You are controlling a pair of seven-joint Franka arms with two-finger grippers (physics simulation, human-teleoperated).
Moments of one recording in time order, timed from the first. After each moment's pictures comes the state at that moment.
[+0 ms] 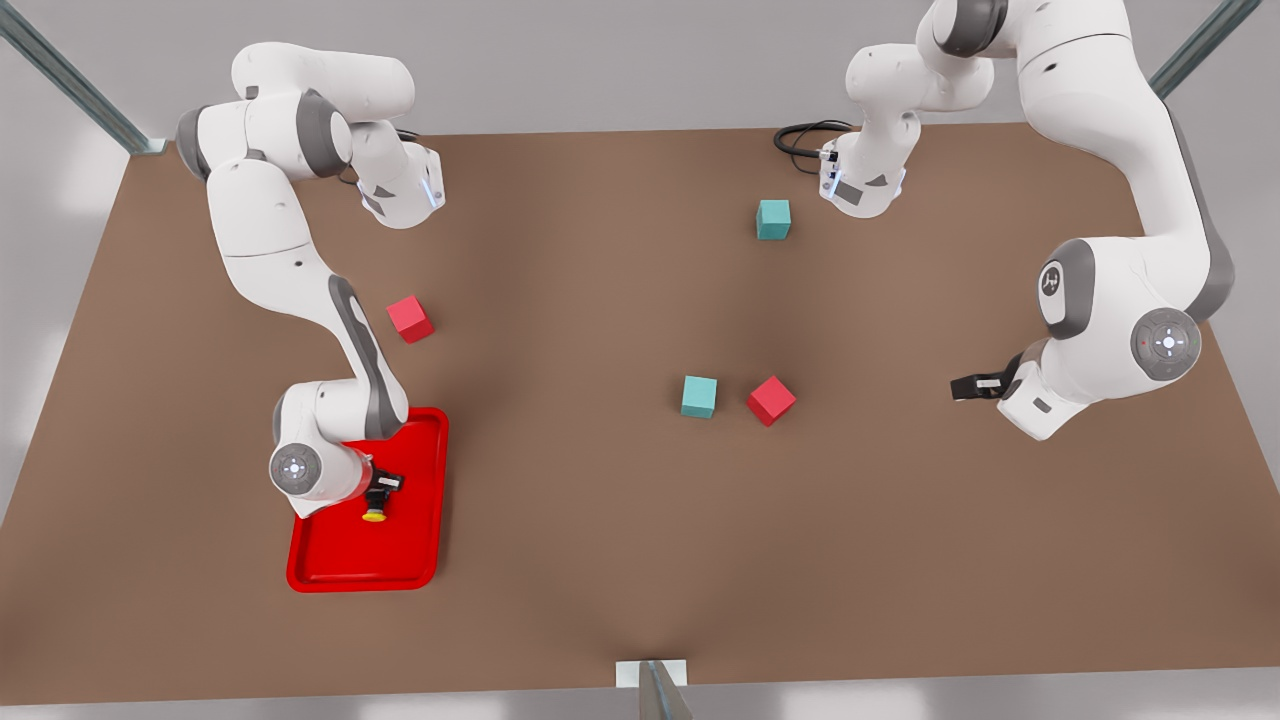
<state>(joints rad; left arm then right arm) -0.09 0.31 0.08 -1.53 -0.02 1.64 -0.05 0.06 0.74 0.00 -1.65 -0.04 2.21 0.32</state>
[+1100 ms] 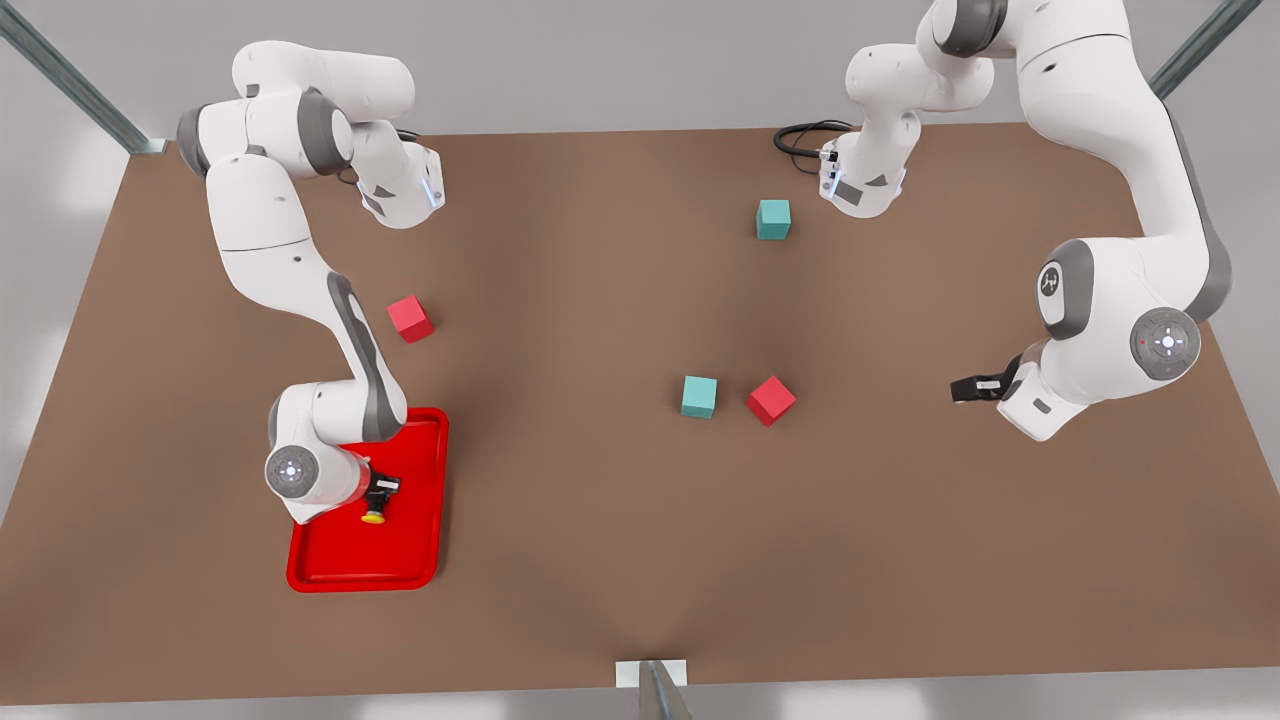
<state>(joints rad) -0.09 0.31 0.08 -1.53 -0.02 1.65 -0.05 0.07 0.74 0.00 -1.61 -0.05 2.18 0.28</state>
